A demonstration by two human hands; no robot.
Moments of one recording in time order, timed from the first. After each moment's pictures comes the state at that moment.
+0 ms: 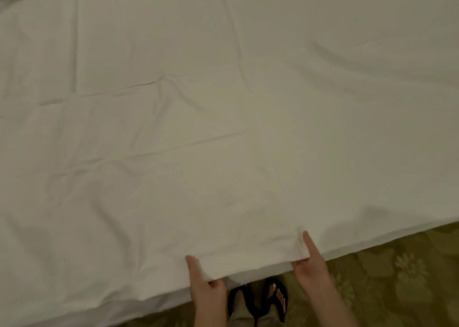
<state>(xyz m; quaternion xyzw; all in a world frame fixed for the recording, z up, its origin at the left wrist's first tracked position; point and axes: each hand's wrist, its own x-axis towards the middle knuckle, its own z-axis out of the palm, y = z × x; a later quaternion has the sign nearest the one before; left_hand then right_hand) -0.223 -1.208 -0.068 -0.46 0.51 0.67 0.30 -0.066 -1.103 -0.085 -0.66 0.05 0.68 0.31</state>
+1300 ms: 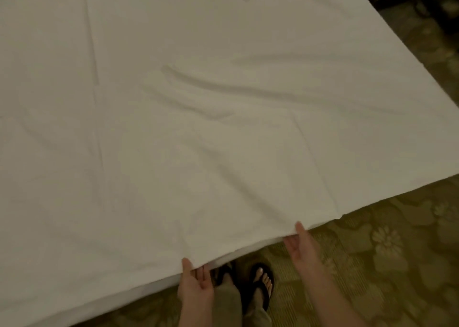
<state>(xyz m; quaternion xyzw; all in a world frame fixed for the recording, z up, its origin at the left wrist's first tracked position) 0.087 -0.976 -0.049 -0.50 0.55 0.57 0.34 0.265 -0.861 -0.076 -0.70 0.02 0.64 0.32</state>
